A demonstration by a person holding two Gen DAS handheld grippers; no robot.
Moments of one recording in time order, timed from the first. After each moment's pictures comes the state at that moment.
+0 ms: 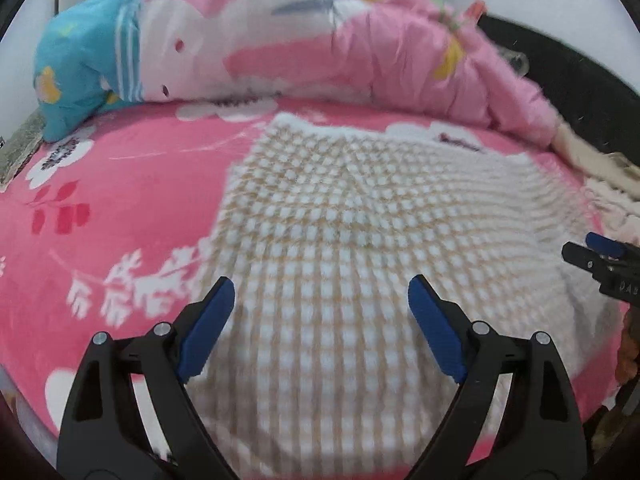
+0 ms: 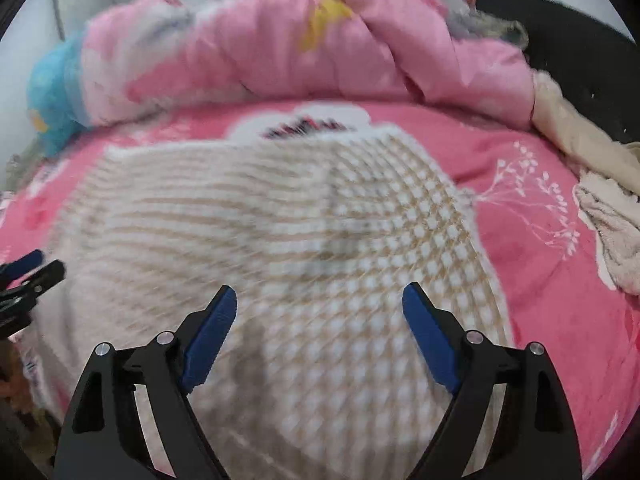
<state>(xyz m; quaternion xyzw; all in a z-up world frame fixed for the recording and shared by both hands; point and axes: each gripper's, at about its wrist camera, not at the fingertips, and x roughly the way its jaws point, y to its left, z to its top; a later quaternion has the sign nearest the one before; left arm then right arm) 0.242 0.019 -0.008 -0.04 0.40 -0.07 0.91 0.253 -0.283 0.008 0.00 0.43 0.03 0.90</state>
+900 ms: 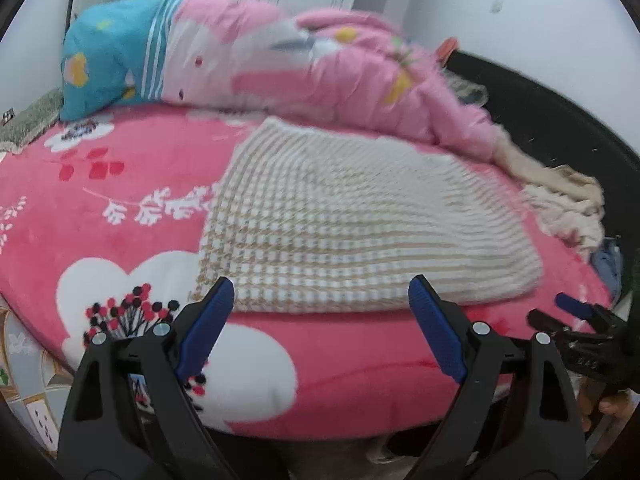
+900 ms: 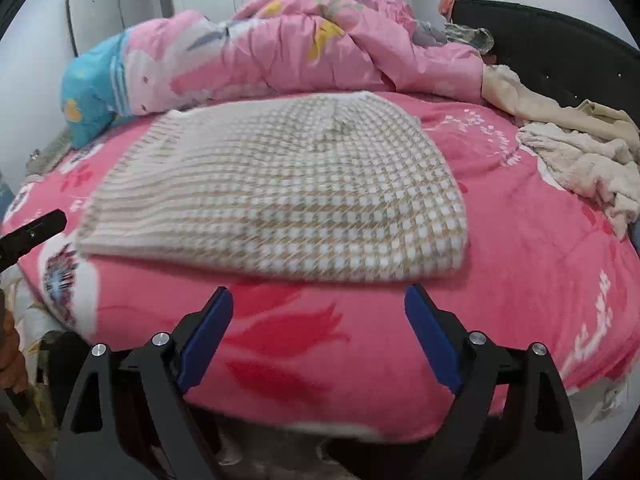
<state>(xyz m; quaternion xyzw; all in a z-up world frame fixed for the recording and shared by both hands) 0.095 0.021 0.026 -0.08 0.34 -0.10 0.93 0.079 -0.280 0.015 0.02 0.40 0.01 0.92</state>
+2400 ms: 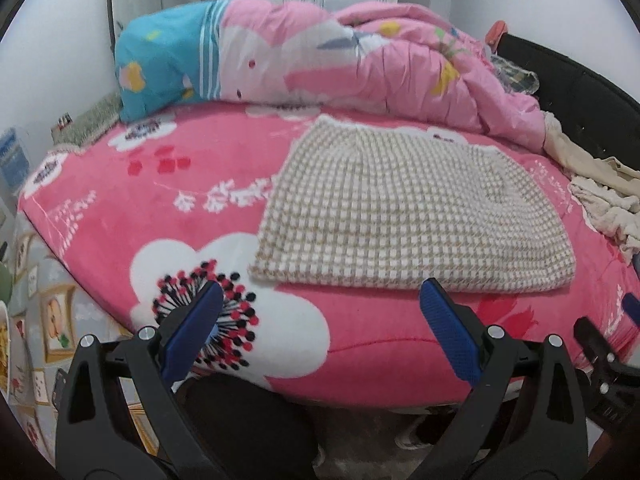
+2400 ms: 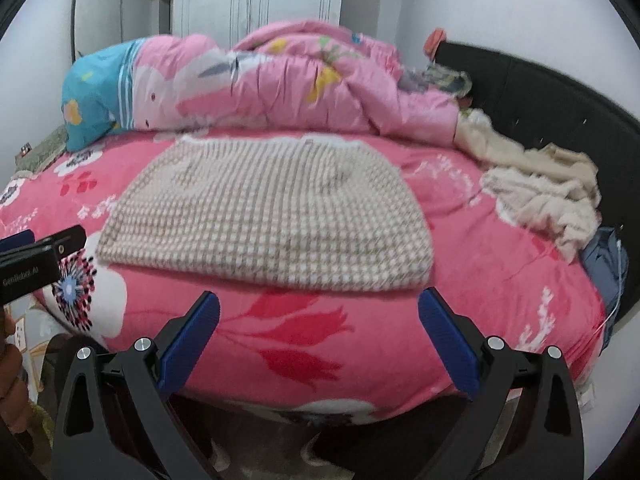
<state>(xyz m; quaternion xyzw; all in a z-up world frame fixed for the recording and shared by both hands) 0.083 0.002 0.049 -0.04 0.40 0.03 0.92 0.048 -0.231 0.057 -0.03 0.38 -0.04 0.92</state>
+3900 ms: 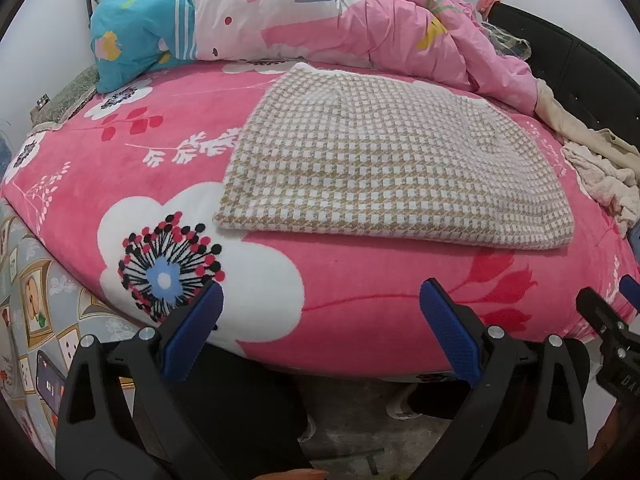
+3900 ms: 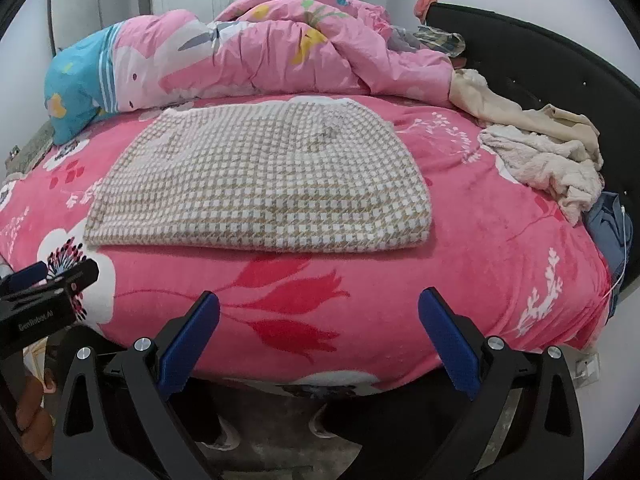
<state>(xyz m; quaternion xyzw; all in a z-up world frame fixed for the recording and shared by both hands) 0.079 -0.013 0.017 -0.04 0.45 -0.01 0.89 0.051 -0.248 0.050 -0.01 0.42 -0.06 0.91</state>
